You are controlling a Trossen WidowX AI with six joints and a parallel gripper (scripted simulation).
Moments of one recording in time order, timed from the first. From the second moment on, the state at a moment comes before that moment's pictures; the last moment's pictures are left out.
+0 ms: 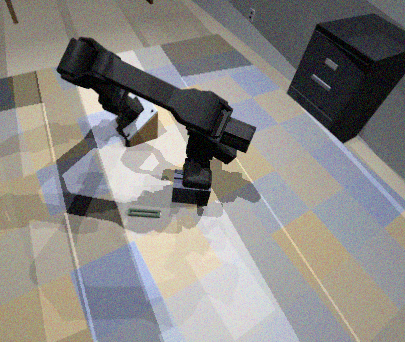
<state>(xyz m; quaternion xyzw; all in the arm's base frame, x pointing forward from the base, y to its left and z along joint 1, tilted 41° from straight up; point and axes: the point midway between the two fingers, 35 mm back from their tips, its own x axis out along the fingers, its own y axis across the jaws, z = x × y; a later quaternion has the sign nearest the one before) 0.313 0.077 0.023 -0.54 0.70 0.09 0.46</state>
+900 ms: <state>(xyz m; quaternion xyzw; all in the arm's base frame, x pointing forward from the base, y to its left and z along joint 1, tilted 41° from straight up) 0.313 0.075 0.021 -0.54 0.69 0.10 0.47</state>
